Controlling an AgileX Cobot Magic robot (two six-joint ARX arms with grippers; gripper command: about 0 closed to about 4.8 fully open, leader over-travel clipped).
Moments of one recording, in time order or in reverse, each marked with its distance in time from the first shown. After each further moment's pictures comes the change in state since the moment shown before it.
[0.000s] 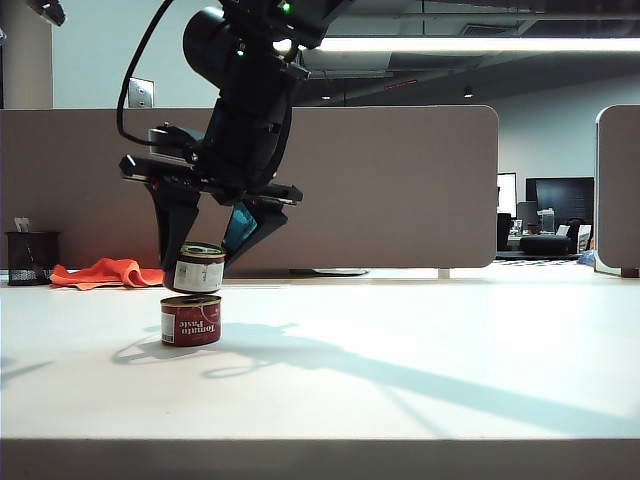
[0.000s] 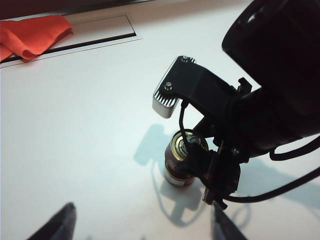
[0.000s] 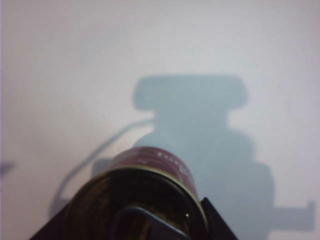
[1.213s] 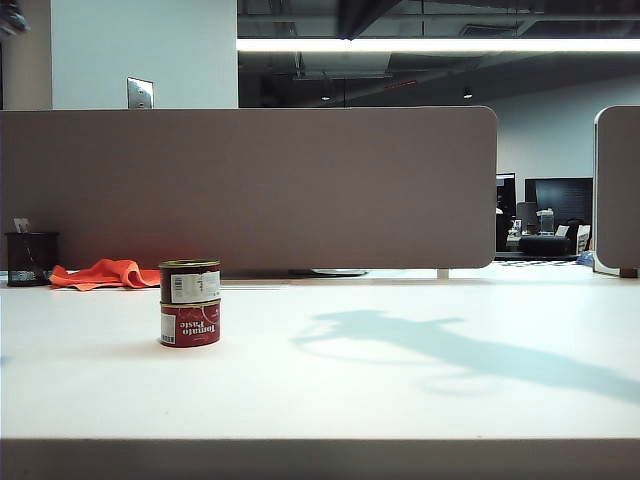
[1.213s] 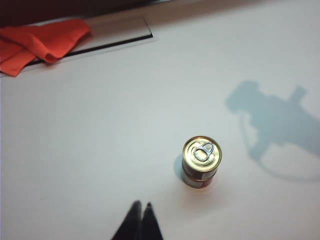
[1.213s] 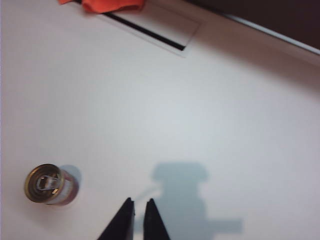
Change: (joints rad) left arm -0.001 -0.021 0.000 -0.005 -0.064 0.025; right arm -0.189 -0.492 0.002 -0.180 0.158 0.002
